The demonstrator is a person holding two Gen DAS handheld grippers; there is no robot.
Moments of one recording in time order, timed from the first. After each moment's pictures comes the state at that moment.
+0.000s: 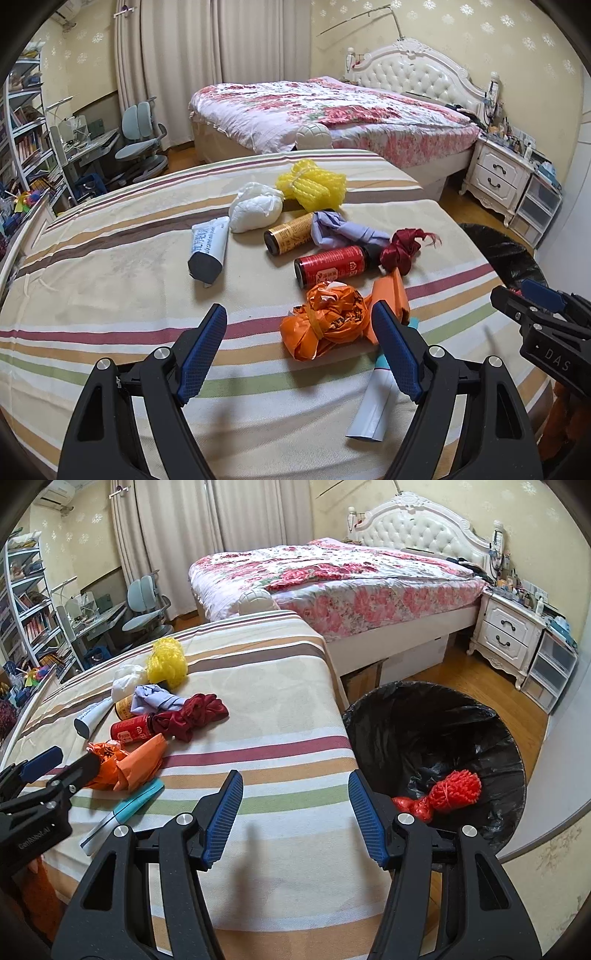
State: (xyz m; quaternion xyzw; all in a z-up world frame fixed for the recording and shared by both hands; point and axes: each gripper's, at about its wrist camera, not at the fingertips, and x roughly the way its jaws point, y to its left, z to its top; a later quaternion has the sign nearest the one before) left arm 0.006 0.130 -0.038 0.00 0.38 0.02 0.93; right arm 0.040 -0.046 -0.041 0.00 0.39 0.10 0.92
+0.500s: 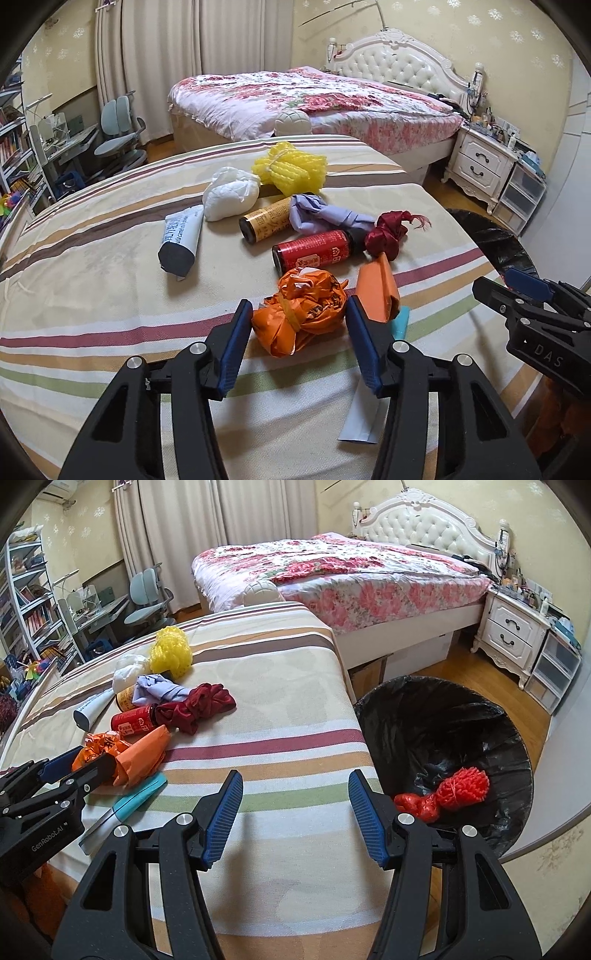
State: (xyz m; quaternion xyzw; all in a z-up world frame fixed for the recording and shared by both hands) left arm 0.009 0.131 -0.045 -0.01 0.39 -0.02 0.92; right arm 0.040 -0.039 -0.047 0.00 0.40 0.10 0.91
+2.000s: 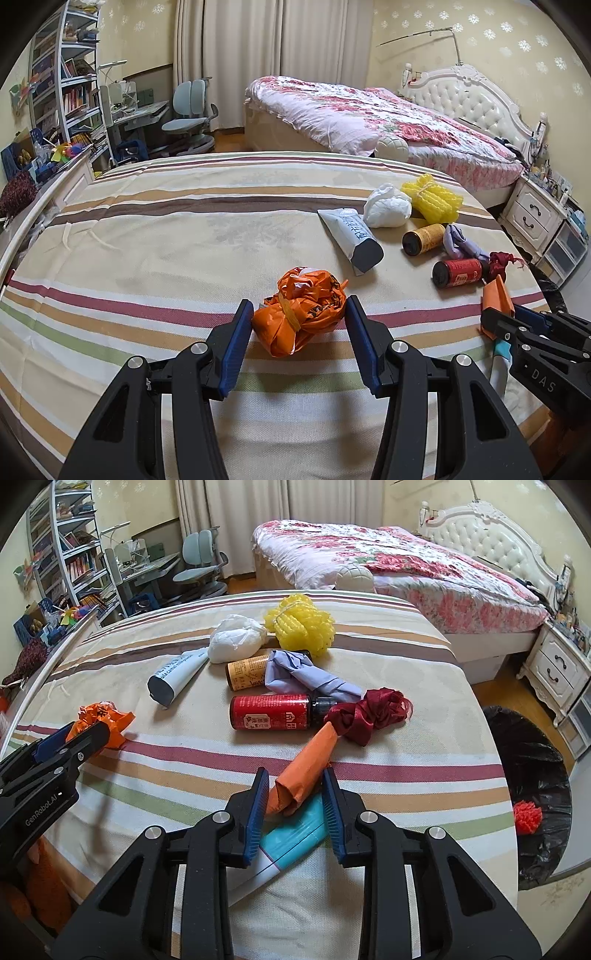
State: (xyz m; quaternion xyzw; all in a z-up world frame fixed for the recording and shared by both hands) left arm -0.023 0.240 -0.038 -0.07 0.37 0.10 0.92; right arm 0.034 0.077 -0.046 -0.07 0.42 0.18 0.88
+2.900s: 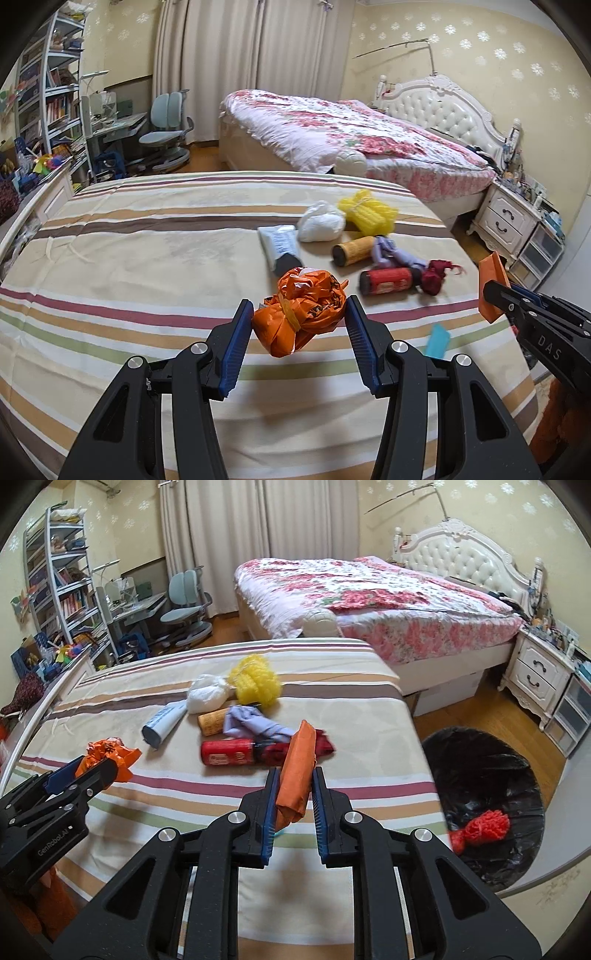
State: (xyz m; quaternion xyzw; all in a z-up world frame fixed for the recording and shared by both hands) left arm -0.032 0.191 -0.012 -0.07 0.34 0.05 0.94; right arm 0.024 0.015 -0.005 -0.03 0.36 0.15 0.92
